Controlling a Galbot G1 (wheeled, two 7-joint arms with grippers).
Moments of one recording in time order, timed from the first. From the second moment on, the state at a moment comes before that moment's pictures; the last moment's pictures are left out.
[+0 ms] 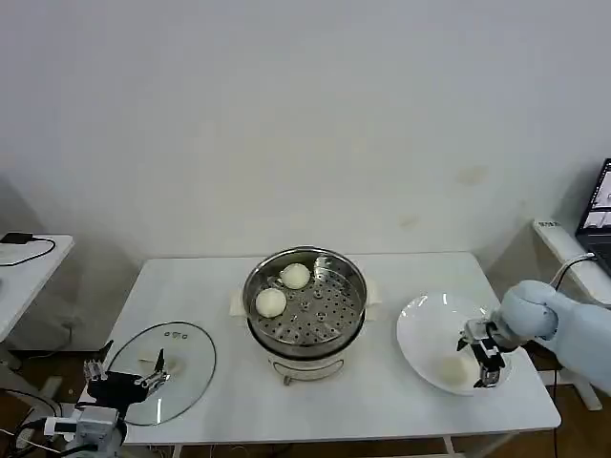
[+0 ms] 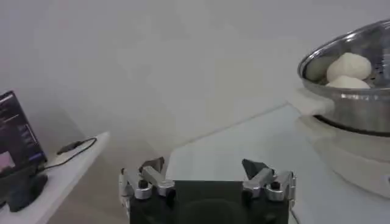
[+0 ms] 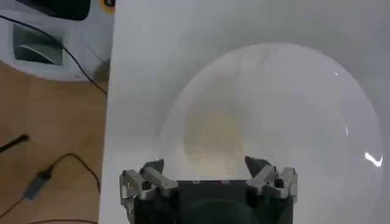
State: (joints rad) left arm 1.72 -1.26 -0.74 -2.35 0.04 0.51 -0.05; right arm -0.08 0.45 -0.87 1.49 -0.10 -0.25 -1.07
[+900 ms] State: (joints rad) left arm 1.72 -1.27 -0.75 -2.35 0.05 0.51 -0.05; right arm -0.11 0.52 -0.85 1.43 -0.09 -0.29 -1.06
